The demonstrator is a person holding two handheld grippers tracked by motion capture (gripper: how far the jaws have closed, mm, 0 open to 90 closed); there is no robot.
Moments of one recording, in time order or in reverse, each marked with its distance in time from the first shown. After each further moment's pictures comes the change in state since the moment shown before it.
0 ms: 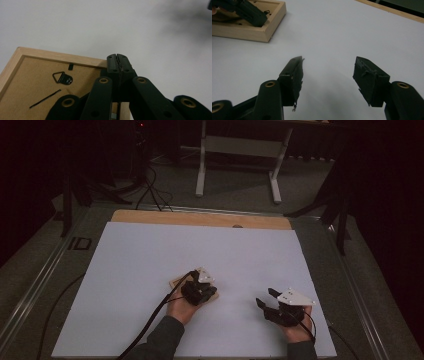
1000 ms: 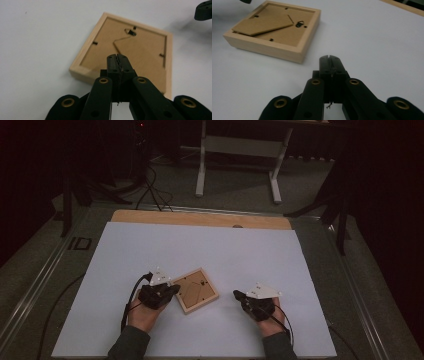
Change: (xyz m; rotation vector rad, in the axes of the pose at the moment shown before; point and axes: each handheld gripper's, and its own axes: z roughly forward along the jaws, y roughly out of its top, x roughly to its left) left arm 0.044 -0.066 -0.082 -0.092 0.135 -0.158; right arm 0.052 0.032 0.055 0.035 0.125 -0.057
